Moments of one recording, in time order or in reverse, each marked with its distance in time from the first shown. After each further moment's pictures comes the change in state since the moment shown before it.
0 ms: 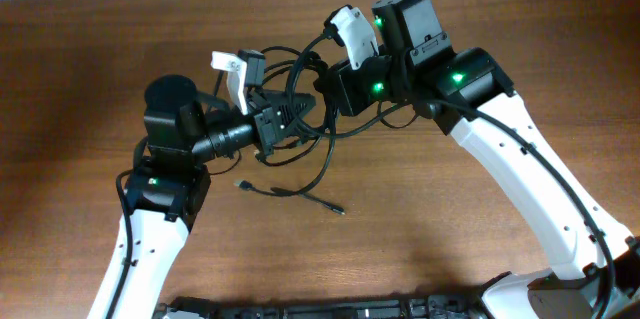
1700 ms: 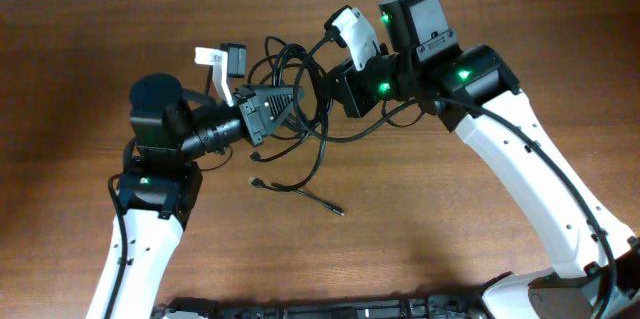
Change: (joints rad) left arm 0.059 0.000 0.000 0.042 0.021 -0.152; right arm -0.027 0.000 0.000 -0.016 -0.082 -0.091
